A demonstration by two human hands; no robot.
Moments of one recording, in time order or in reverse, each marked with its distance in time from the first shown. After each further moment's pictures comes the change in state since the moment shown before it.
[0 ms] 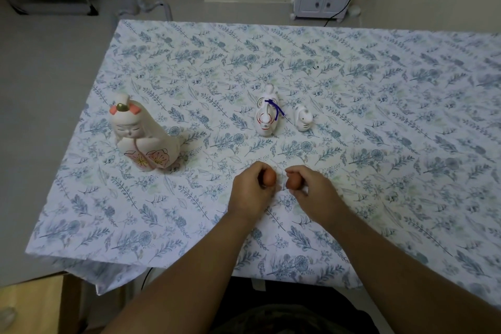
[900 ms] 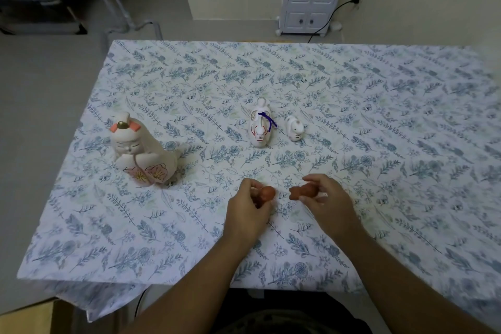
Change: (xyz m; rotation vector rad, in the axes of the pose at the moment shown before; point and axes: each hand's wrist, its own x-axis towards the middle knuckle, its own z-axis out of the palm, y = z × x) left_hand -0.025 0.007 -0.010 -0.071 -0.018 -0.111; right_hand -0.027 -0.001 -0.018 0.145 0.211 0.186
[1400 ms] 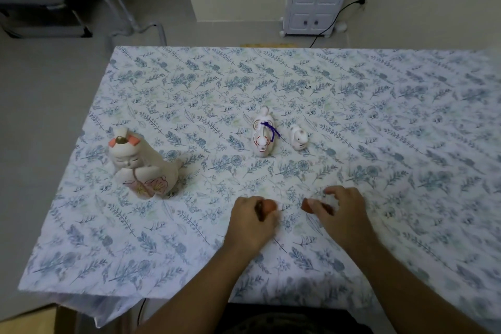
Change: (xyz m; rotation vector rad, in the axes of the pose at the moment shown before) left_hand 0.019 -0.014 0.008 0.292 -0.059 -0.008; right_hand 0.016 0.021 -0.009 -0.282 0.054 0.130
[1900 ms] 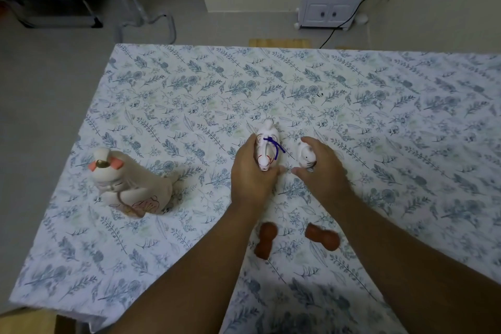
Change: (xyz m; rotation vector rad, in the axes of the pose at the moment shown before) left_hand 0.102 0.071 -0.030 -0.279 0.315 0.090; right_hand 0.124 -0.072 0.013 0.165 -0.057 -0.212
